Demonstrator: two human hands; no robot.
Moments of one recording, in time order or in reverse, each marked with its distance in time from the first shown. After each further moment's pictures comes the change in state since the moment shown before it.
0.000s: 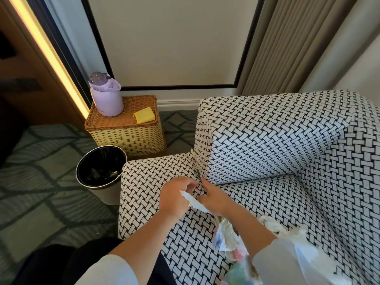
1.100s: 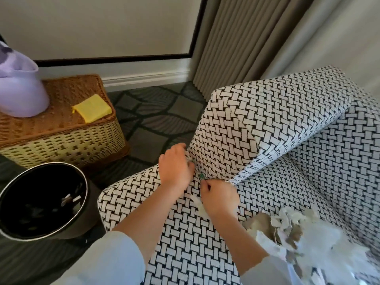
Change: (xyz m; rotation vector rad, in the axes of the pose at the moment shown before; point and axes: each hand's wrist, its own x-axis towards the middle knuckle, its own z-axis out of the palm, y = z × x) left_hand 0.156 -0.074 0.025 0.116 -0.087 0.115; right_hand 0.076 -0.043 0.048 -0.408 0.747 0.510
